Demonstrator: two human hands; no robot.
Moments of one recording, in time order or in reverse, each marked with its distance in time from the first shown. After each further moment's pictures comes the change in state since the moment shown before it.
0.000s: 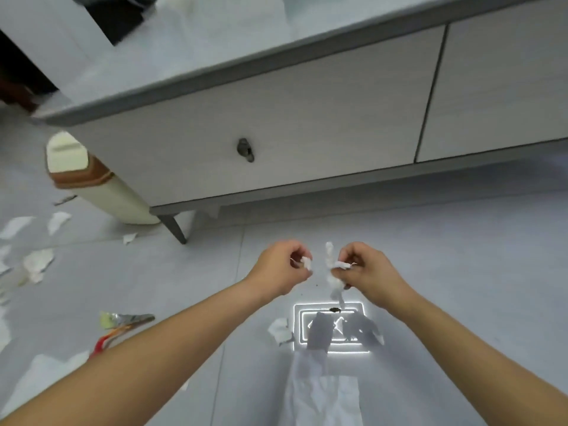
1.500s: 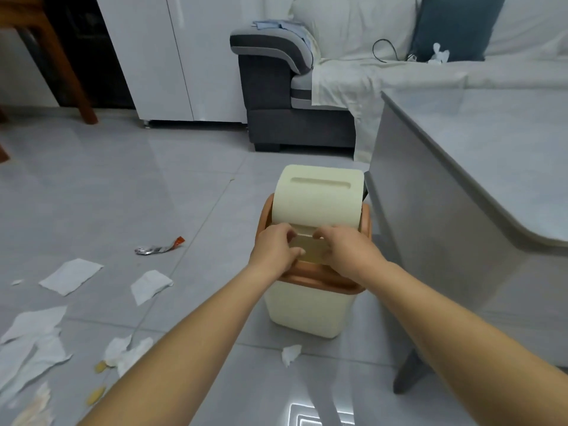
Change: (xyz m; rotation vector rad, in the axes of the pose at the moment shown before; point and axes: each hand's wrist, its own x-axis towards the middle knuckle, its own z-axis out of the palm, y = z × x) left_hand 0.196 -0.372 -0.538 0.061 0.446 0.127; right_hand 0.387 -0.246 0.554 -1.193 0.025 -0.332
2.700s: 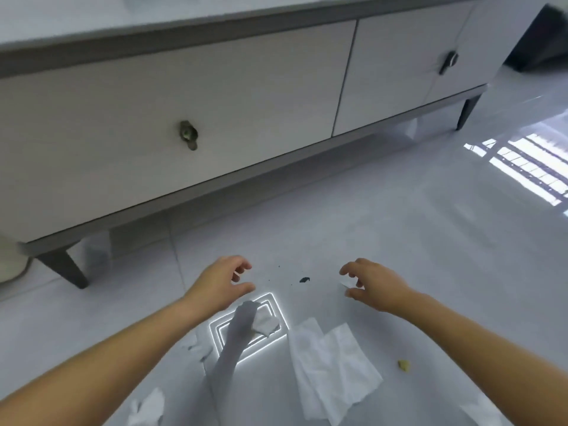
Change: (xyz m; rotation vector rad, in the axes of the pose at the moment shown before) left_hand -0.319 0.294 0.380 0.101 -0.733 0.365; right_hand -0.607 0.465 -0.010 0.160 -0.287 0.669
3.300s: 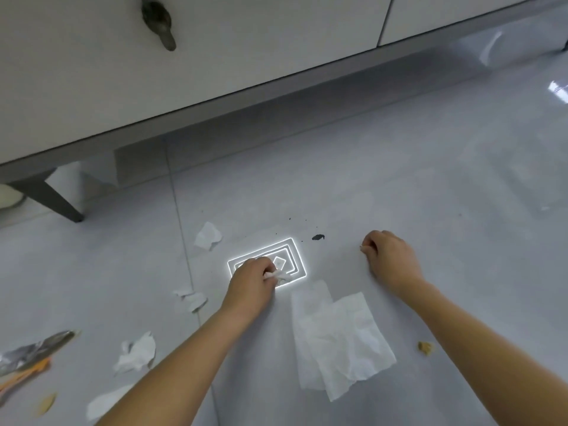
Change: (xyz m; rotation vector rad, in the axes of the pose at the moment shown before) left_hand -0.012 -0.010 0.126 -0.090 0.067 -0.240; right_hand 0.058 0.041 0.086 0.147 0.225 0.138
